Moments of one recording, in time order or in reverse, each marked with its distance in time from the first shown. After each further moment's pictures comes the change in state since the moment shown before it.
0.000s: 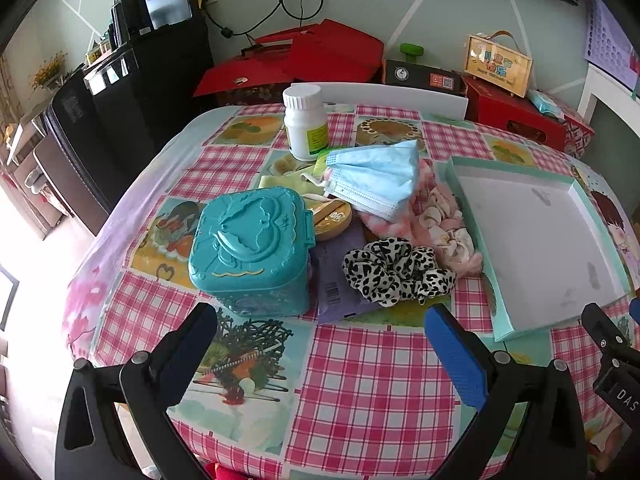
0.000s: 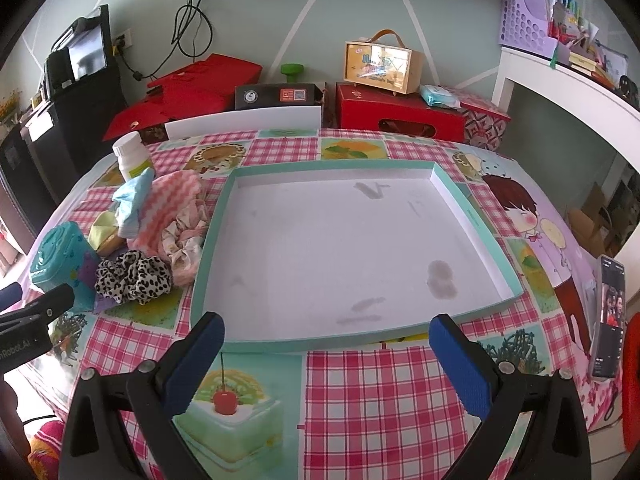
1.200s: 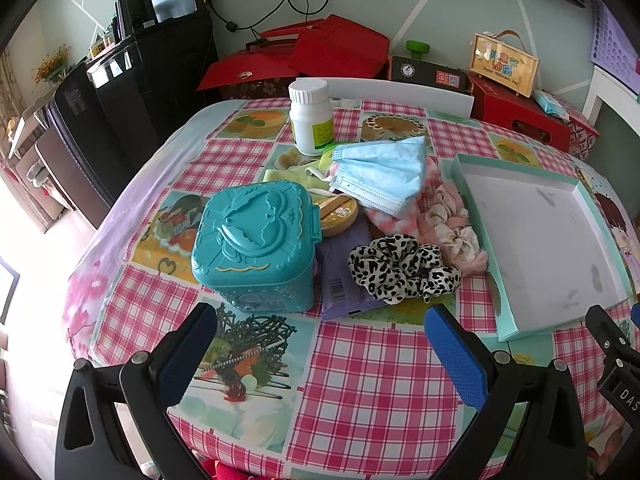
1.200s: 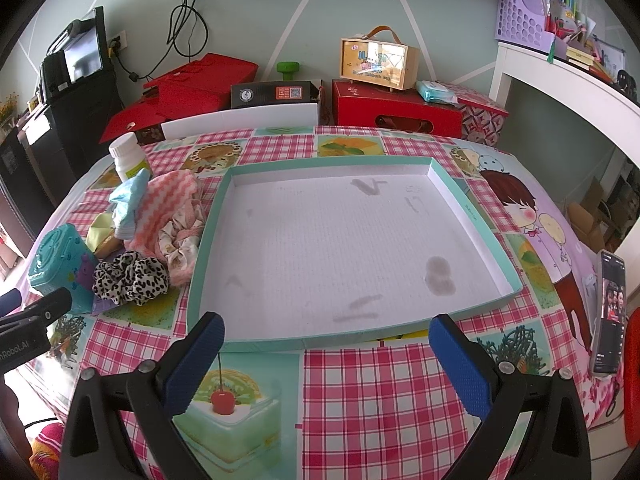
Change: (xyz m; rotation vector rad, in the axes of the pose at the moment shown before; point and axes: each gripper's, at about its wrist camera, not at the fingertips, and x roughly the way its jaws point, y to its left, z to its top) left arm 0.003 0.003 -0.002 -0.013 0.013 0.005; right arm 0.002 -0.001 0.000 0.006 0.003 0.001
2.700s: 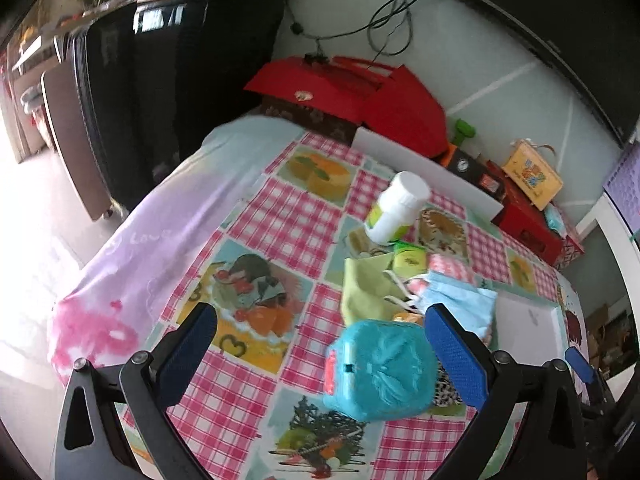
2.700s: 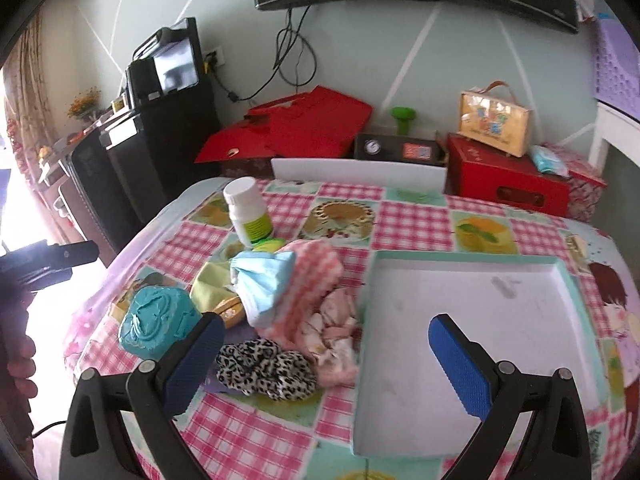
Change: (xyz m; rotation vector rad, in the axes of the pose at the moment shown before) left arm 0.013 0.160 0.082 -0.295 -0.018 -0.187; right arm 0.006 0.110 0.073 -0.149 -0.098 0.308
